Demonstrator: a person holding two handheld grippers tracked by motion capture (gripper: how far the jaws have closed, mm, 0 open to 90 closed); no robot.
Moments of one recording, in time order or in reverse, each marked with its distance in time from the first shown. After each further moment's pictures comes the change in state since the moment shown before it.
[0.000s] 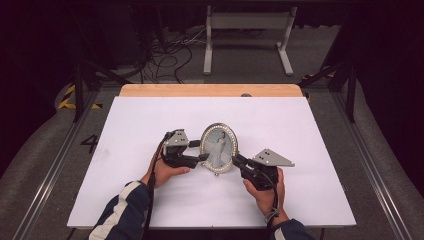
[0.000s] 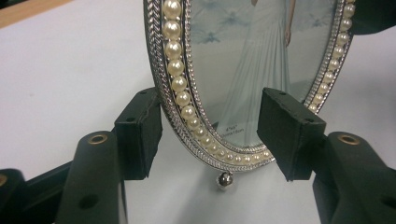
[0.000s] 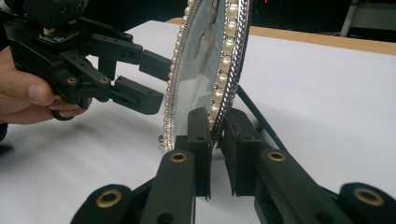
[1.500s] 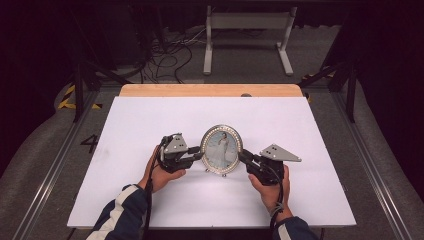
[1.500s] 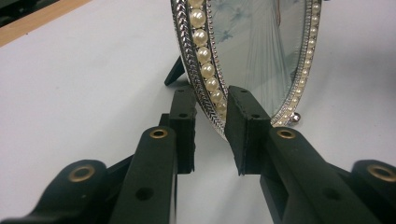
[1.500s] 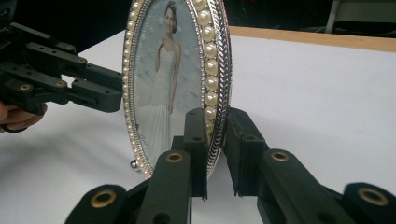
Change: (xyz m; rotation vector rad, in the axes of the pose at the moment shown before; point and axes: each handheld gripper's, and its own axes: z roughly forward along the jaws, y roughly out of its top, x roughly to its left) left arm -0.019 0.001 -0.017 0.046 0.077 0.045; right arm -0.018 0.003 -0.003 -0.001 -0.036 0.055
